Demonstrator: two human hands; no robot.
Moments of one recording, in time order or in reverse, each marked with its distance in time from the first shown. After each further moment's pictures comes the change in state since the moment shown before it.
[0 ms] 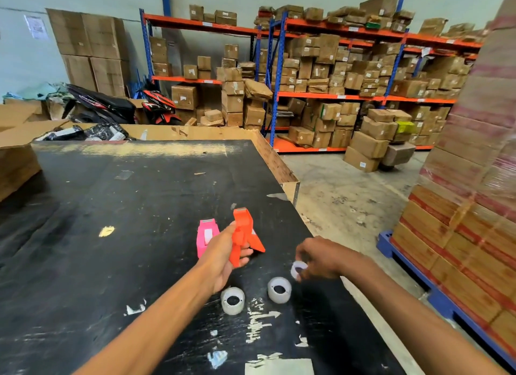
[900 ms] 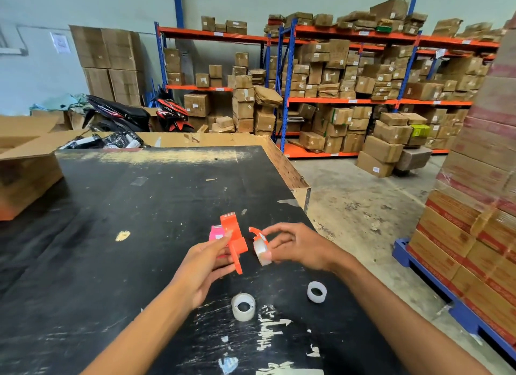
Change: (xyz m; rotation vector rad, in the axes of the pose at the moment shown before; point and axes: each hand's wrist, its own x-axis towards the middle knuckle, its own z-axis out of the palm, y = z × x) left_hand -0.015 0.002 -0.050 0.036 -0.029 0.108; right_hand 0.006 -0.046 -0.013 0.910 -0.009 -0.280
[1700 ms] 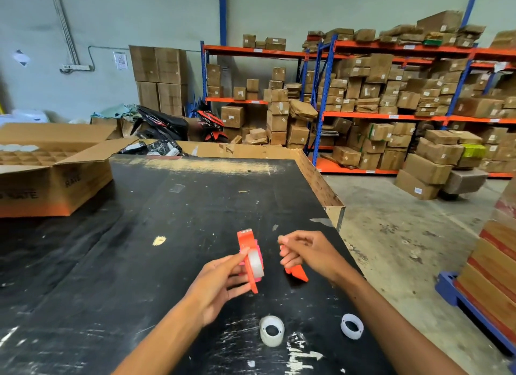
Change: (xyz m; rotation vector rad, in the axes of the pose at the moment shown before) left_hand -0.001 0.007 -0.028 -0.088 0.008 -0.054; right_hand 0.054 -0.005 0.014 0.213 0.157 -0.058
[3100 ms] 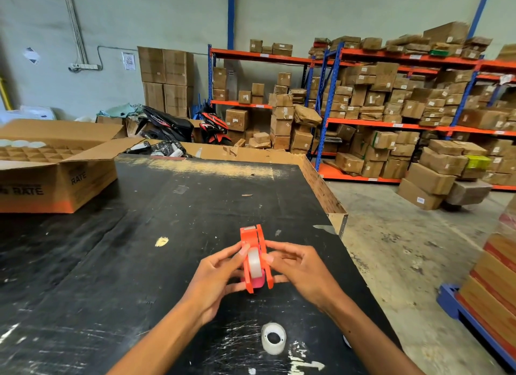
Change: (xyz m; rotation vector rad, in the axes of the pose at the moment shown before) left_hand -0.005 0.007 -0.004 0.010 0.007 0.203; right_hand -0.028 -0.017 0.043 0.187 -0.096 -0.117
